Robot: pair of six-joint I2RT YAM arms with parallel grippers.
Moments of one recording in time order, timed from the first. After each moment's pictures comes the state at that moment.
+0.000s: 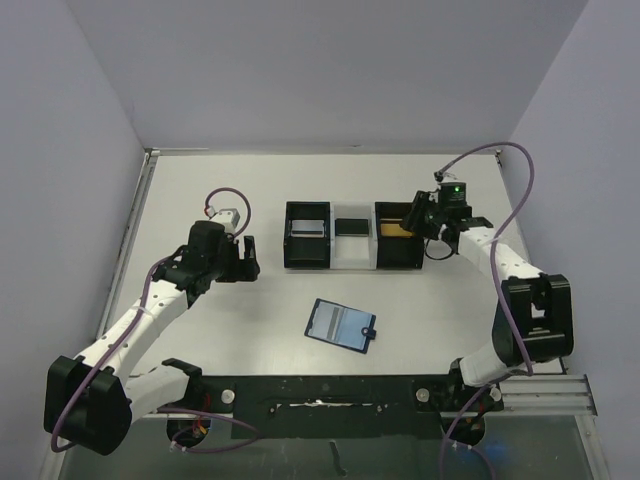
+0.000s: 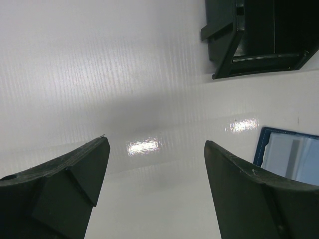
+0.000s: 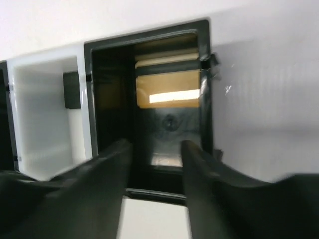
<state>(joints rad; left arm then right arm) -0.35 1.10 0.74 -0.44 0.01 -0.33 0.08 1.50 0.99 -0.20 -0.16 0.39</state>
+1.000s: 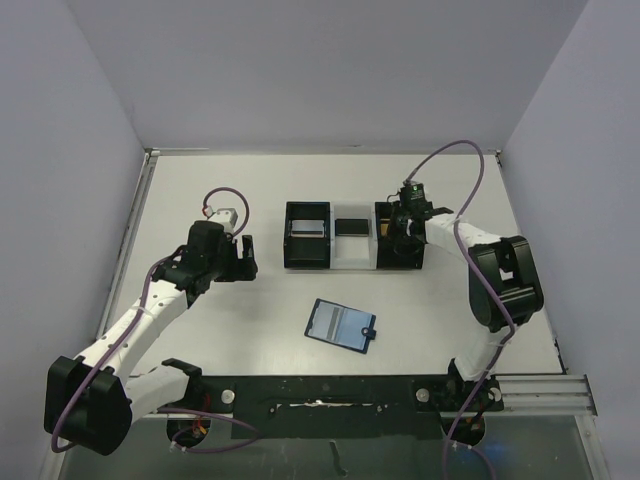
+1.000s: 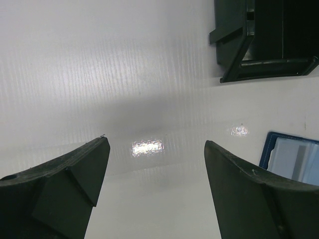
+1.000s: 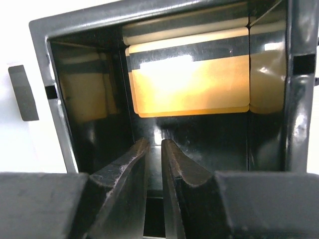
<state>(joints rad) -0.34 1.10 0.74 -0.44 -0.02 -0.33 0.26 1.78 1.12 -0.29 0.03 0.47</state>
